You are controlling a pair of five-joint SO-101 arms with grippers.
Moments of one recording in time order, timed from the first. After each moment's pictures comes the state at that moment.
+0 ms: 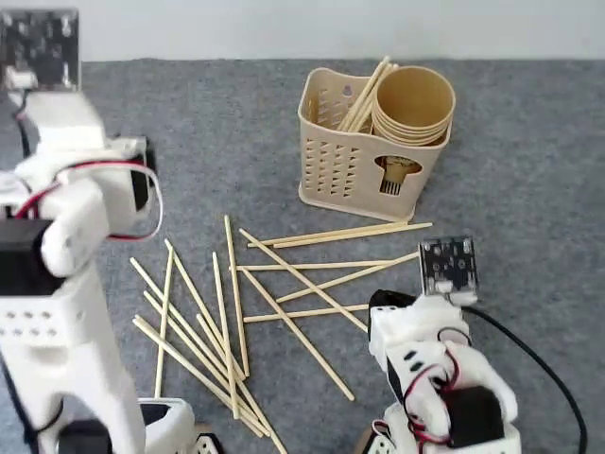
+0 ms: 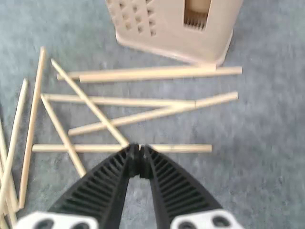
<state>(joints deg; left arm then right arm) -4.8 -24.6 -19.2 99.4 8.4 -15.3 -85.4 61.1 78.7 -8.2</state>
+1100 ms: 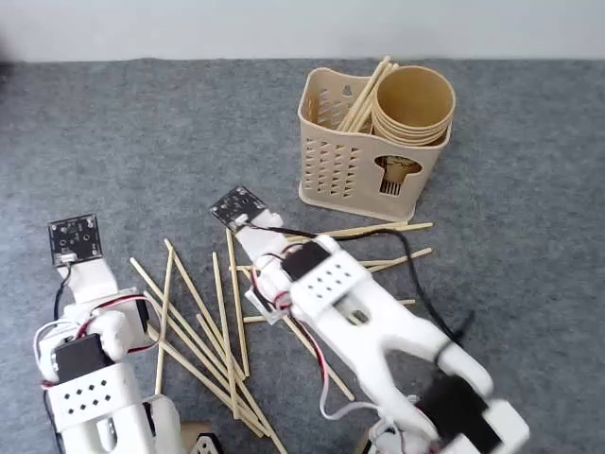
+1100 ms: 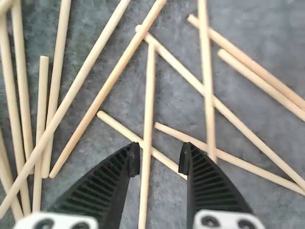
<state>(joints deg) -25.3 -65.3 71.2 67.1 2.9 -43.8 -5.6 29.0 60.3 2.6</state>
